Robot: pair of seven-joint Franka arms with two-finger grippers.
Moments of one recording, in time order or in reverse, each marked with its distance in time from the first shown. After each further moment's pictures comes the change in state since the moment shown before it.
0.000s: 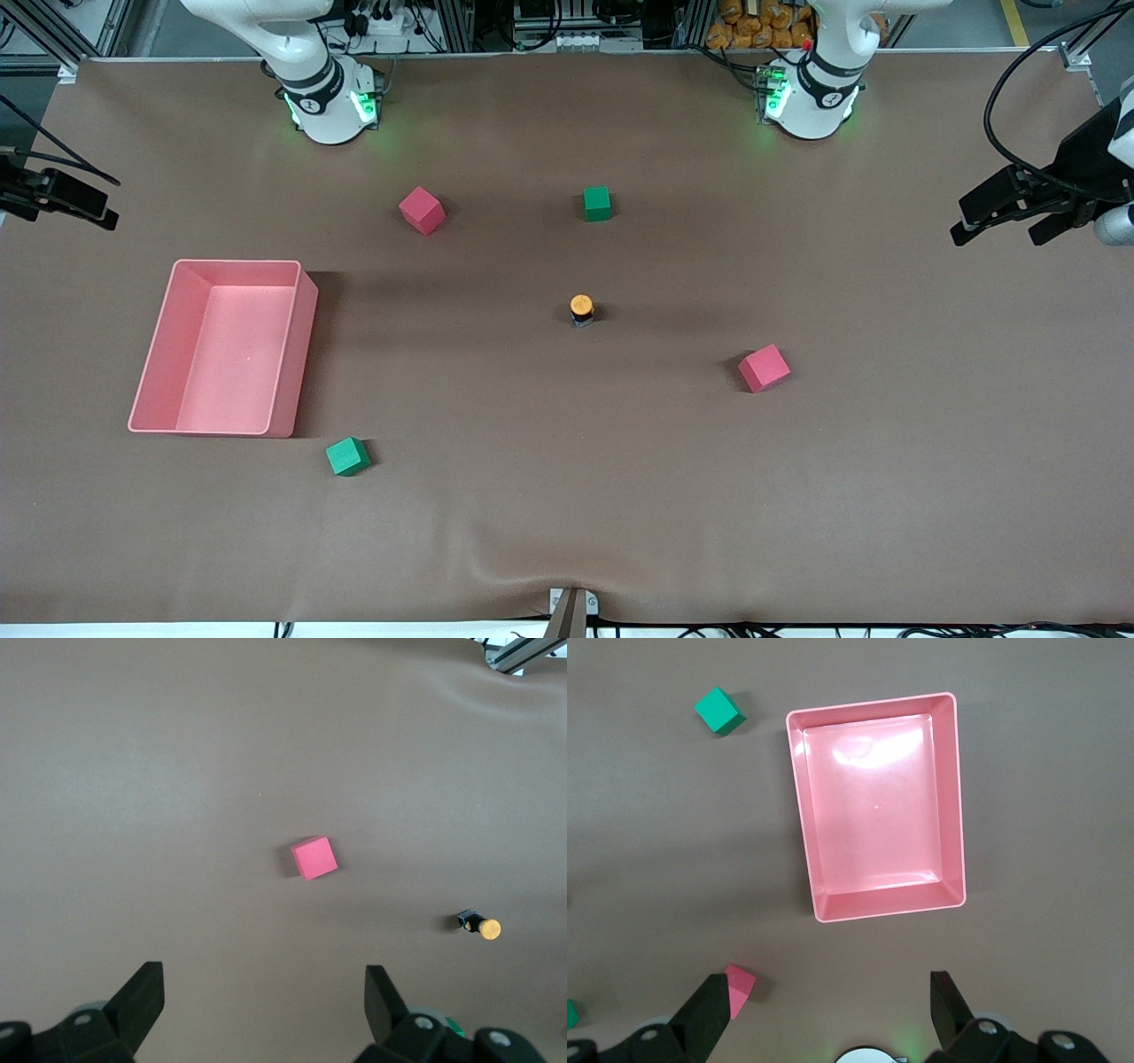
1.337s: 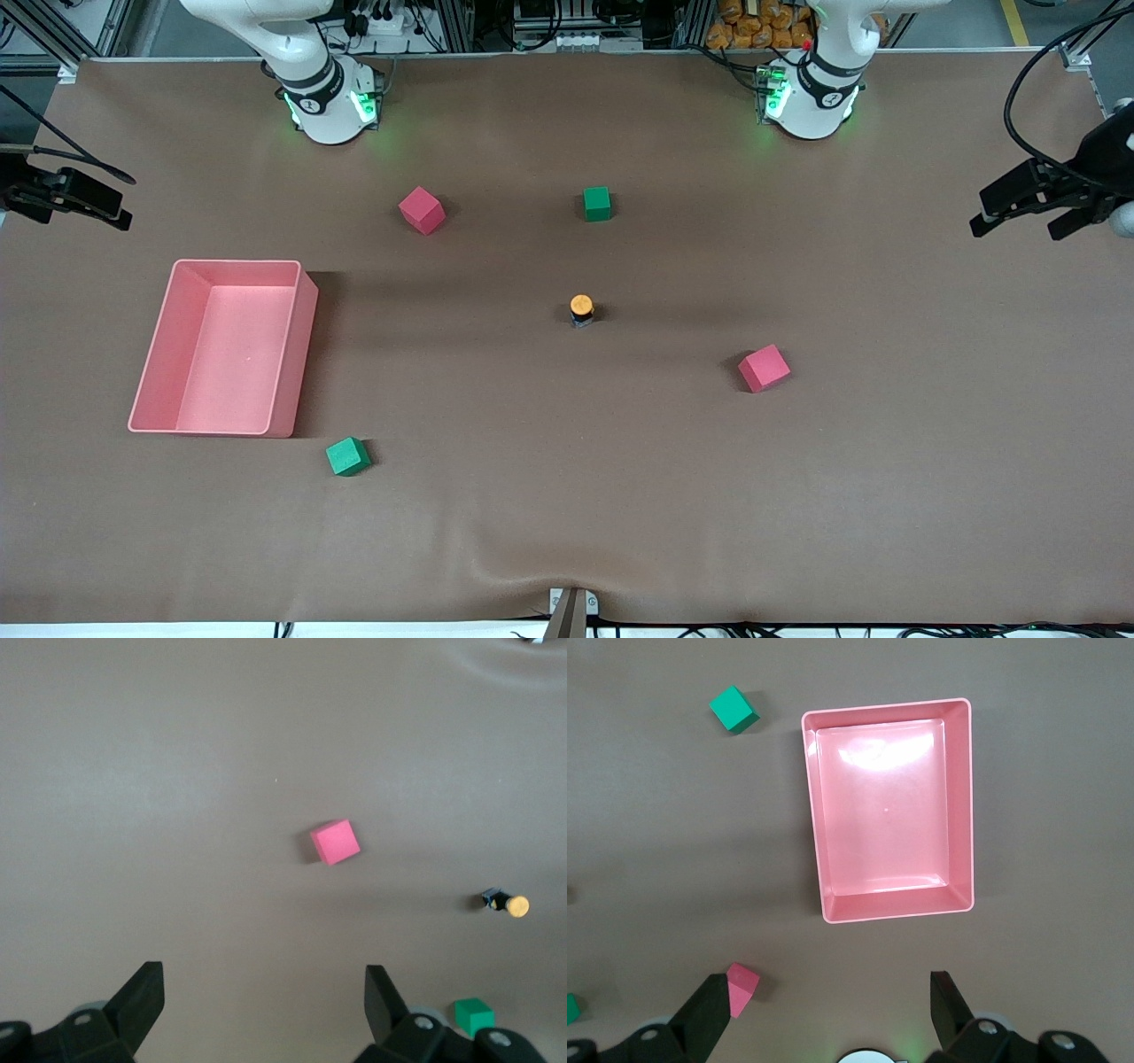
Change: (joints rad) left arm 0.054 -0.062 0.004 -0.102 -0.001 0.001 0.111; right arm 0.024 0.000 0.005 0.001 0.000 0.004 0.000
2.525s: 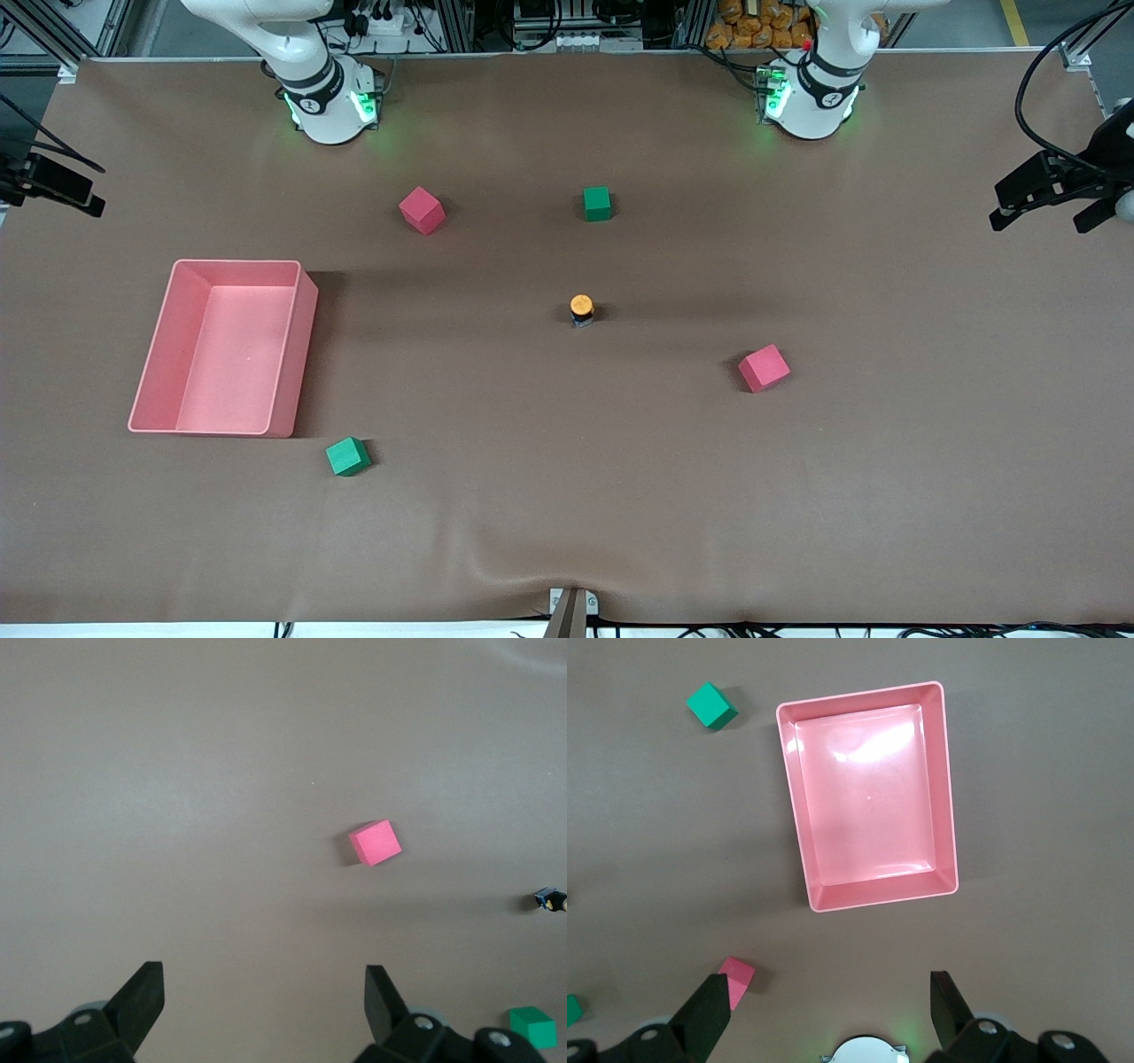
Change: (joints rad) left arm 0.007 -0.038 0.001 -0.050 0.084 0.048 0.041; right arm -0.034 -0.021 -0.016 0.005 0.000 -0.038 0.002
